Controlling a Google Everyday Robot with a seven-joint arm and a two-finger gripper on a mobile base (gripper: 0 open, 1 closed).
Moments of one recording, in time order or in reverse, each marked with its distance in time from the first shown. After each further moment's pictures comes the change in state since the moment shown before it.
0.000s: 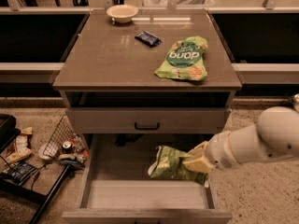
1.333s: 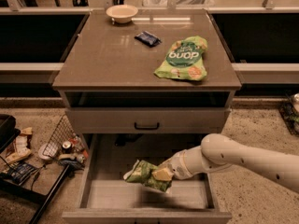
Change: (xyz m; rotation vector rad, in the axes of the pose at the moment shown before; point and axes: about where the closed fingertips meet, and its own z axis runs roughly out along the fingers) arm 0.044 -0.033 0.194 -0.115 -0.034 0.211
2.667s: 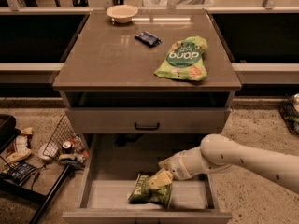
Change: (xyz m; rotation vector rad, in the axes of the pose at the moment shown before) arm 0.000 0.005 0.004 -0.013 0.004 -0.005
